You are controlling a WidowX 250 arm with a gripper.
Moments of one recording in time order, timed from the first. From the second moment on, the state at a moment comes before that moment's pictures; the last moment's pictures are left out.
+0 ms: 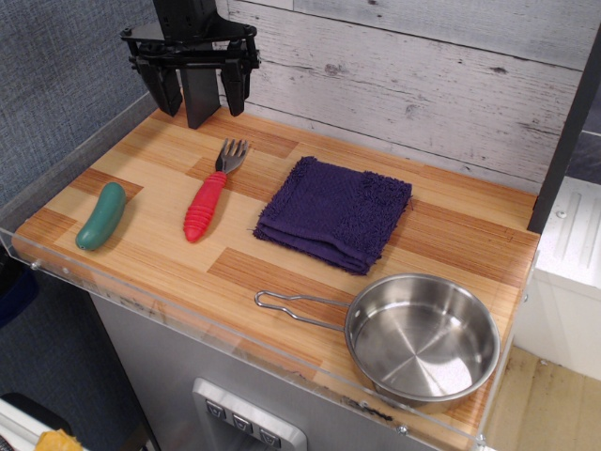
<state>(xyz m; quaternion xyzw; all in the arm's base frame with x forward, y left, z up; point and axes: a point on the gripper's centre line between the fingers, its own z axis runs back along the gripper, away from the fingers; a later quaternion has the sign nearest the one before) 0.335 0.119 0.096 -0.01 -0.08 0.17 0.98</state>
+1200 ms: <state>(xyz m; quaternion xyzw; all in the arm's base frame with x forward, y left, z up) 0.309 0.001 0.086 -0.02 -0.11 -0.01 0.99</state>
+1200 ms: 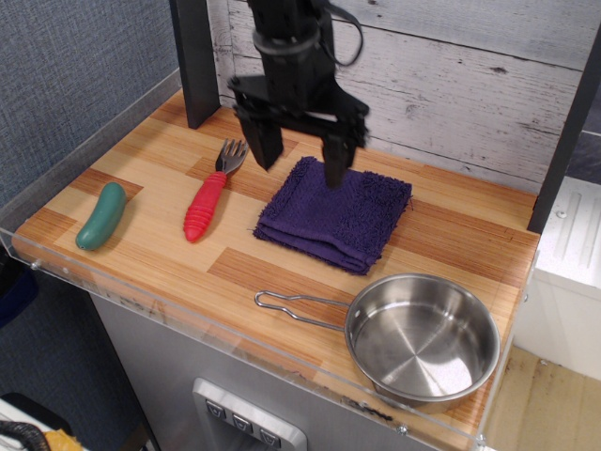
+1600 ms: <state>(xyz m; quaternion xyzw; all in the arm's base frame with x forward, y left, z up) 0.280 -0.041 0.077 -0.01 -0.09 -0.11 0.99</state>
